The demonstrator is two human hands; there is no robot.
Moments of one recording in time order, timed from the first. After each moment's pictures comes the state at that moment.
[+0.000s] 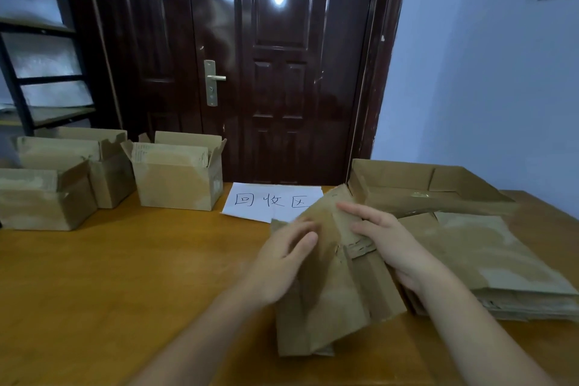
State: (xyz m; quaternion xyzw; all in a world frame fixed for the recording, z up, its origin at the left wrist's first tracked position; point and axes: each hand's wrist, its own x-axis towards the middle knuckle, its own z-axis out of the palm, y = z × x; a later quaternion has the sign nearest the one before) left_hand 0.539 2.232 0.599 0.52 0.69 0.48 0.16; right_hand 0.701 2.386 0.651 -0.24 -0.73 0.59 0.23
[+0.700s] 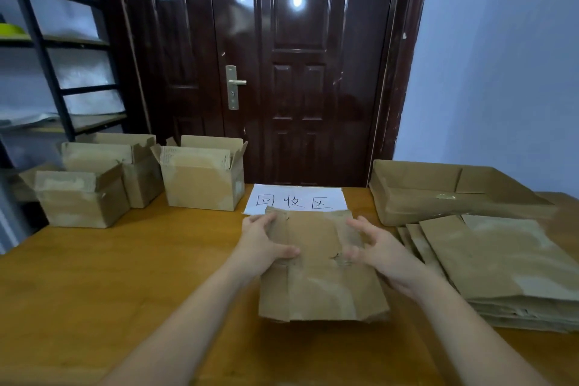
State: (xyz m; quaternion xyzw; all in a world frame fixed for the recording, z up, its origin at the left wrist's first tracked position) left_hand 0.480 2.213 0.605 0.32 0.77 0.52 0.18; right_hand 0.674 2.390 0.612 -0.23 -0.77 0.57 0.13
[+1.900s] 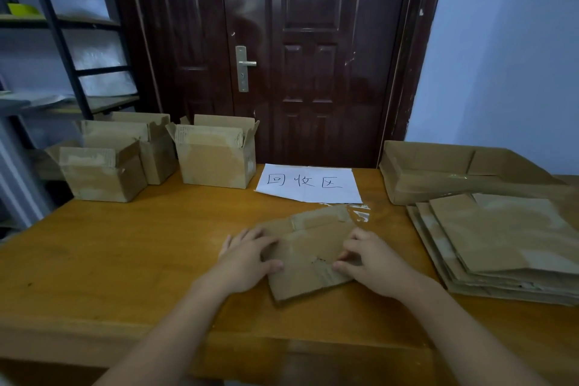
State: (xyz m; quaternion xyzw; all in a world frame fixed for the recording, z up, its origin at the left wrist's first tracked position) left_hand 0.468 2.158 0.552 0.43 0.89 0.13 0.10; right_hand 0.671 2.370 0.557 -0.19 -0.97 0.15 0.07
